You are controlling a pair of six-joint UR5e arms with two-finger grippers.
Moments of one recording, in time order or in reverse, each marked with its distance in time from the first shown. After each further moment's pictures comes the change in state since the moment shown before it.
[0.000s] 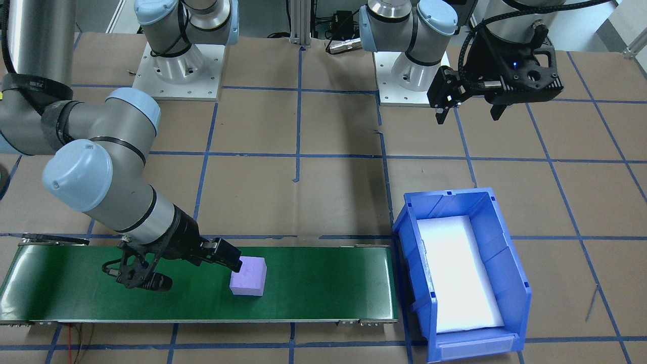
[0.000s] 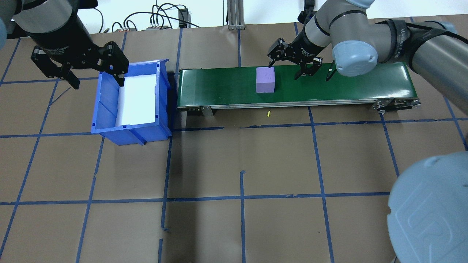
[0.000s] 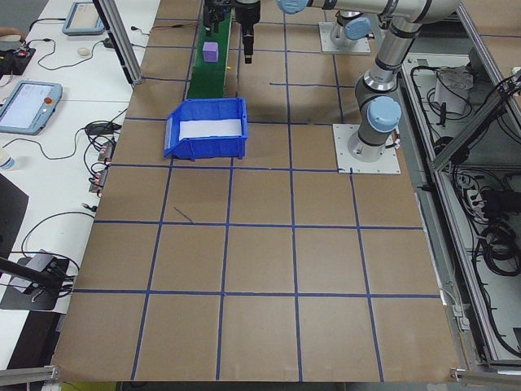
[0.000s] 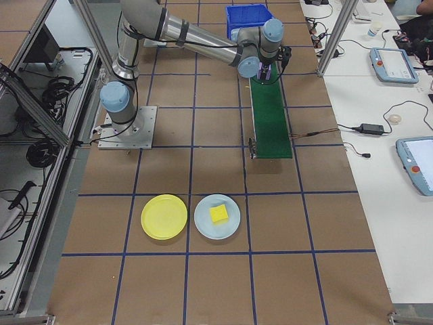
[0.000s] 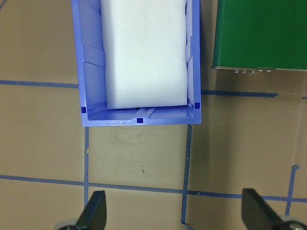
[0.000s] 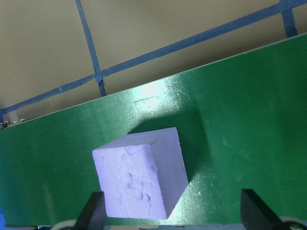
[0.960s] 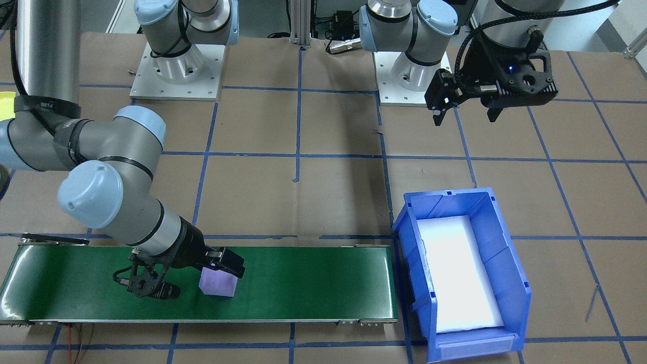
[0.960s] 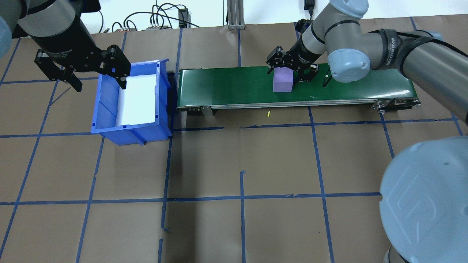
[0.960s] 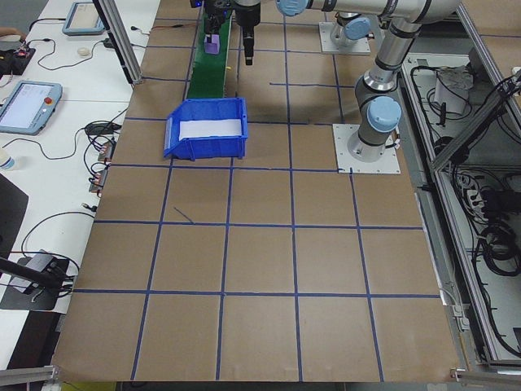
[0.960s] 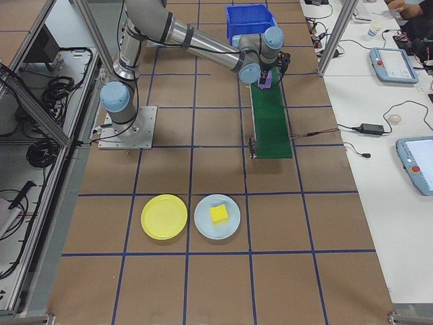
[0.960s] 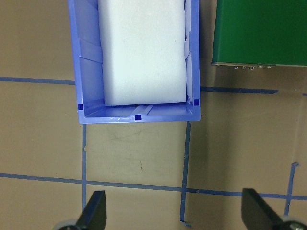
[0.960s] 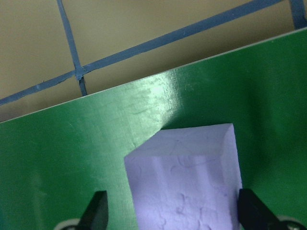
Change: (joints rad) left arm -0.001 -0.001 -0.016 0.008 -0.003 0.000; right arm 0.000 0.060 0.023 -0.054 -0.011 -0.023
